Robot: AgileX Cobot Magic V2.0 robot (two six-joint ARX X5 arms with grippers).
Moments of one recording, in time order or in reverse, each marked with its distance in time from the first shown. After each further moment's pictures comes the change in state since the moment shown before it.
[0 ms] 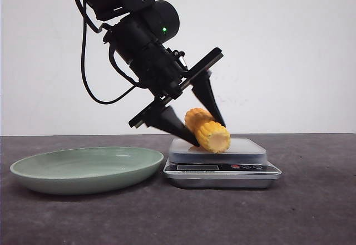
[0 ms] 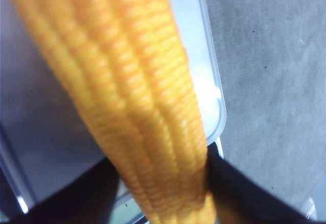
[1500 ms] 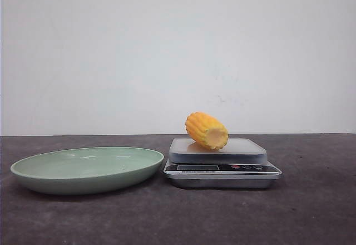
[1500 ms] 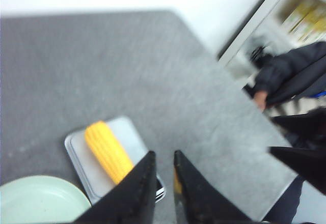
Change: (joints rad) left arm 0.014 -0.832 0.201 -0.420 -0.245 0.194; right arm 0.015 0.005 0.000 -0.032 -0.088 -0.011
